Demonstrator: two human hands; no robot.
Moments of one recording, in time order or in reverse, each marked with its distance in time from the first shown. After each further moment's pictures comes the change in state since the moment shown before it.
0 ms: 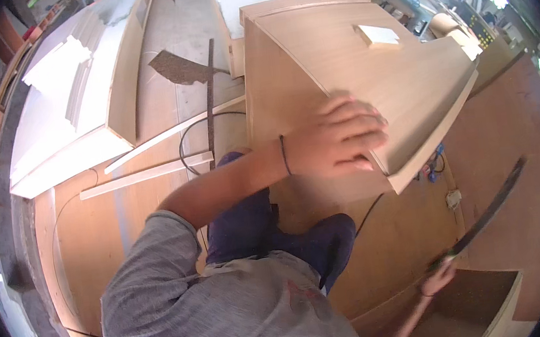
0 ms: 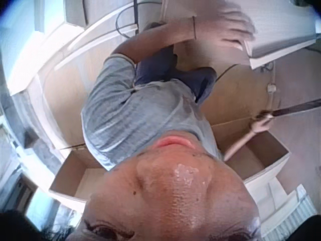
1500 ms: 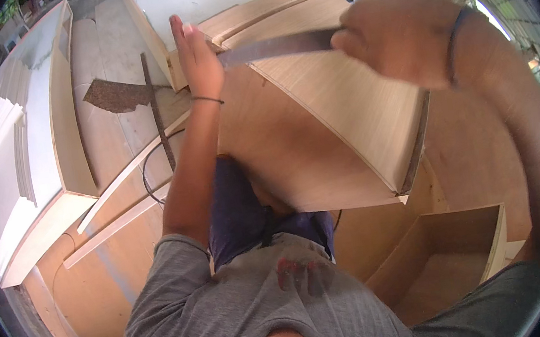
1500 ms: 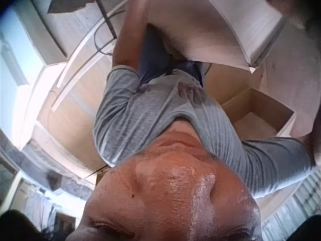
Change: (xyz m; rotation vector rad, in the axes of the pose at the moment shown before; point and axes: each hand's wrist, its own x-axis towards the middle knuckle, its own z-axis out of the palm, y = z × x) left_hand -0.040 -0.190 -0.065 -0.109 0.693 -0.968; right_hand 0.106 -0.435 0.345 -1.348 -1.000 -1.008
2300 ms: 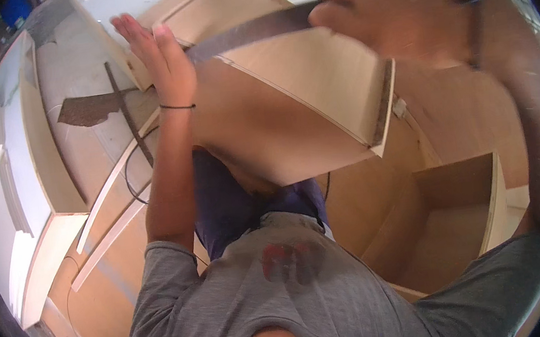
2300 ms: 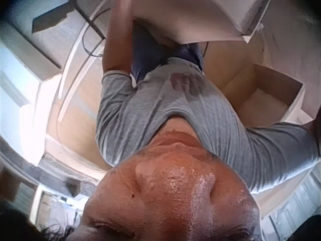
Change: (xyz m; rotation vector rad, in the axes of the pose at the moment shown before) left_hand -0.047 0.025 0.019 0.093 -0.043 0.271; right_hand -0.056 0.013 0.018 -0.005 0.043 -0.122
